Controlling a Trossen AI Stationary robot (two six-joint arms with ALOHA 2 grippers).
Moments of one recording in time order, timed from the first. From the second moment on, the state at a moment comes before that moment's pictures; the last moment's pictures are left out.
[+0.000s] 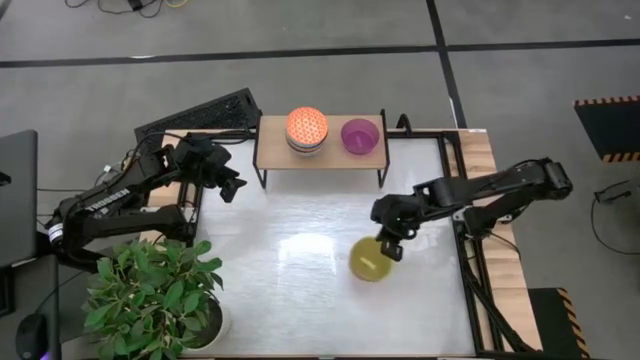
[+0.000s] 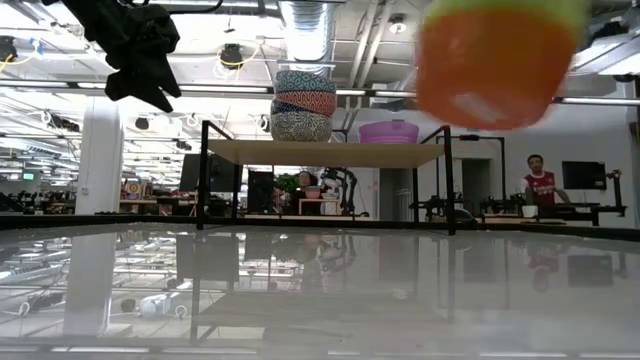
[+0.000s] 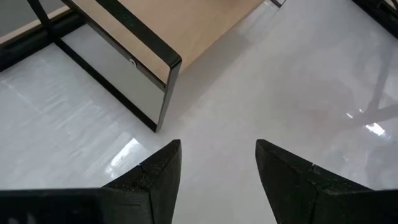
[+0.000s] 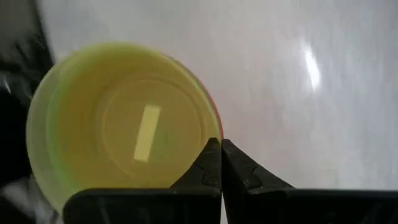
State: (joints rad) left arm 0.56 0.77 0.82 -0.80 0.12 -0.30; right arm 0.16 1.31 1.10 -0.82 -0.08 0.53
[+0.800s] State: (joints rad) left arm 0.56 0.77 0.82 -0.80 0.12 -0.31; right arm -0.04 1.33 1.43 -0.99 0.02 0.42
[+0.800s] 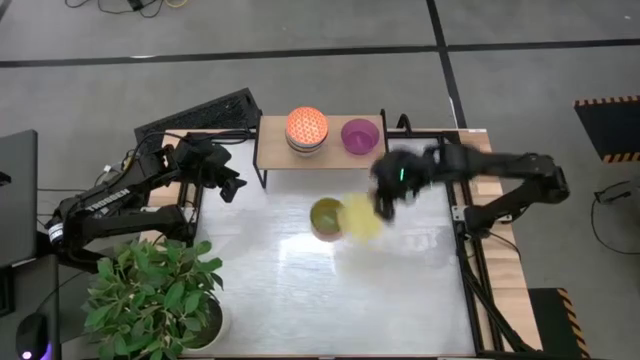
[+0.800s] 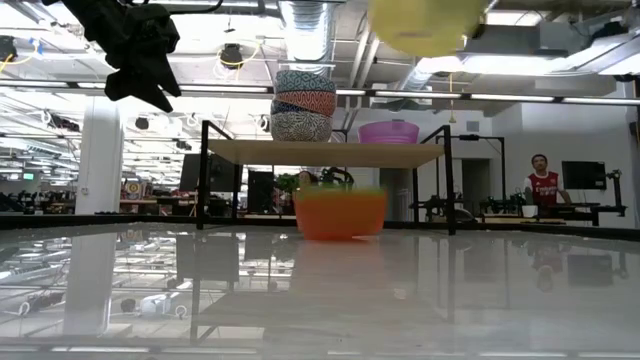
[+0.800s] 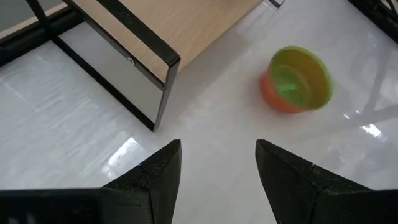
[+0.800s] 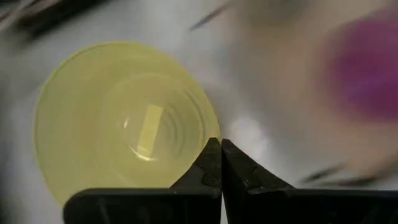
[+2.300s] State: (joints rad) left arm 0.56 0.77 0.82 -0.80 0.12 -0.34; right arm -0.76 1.67 1.73 -1.06 -0.07 0.10
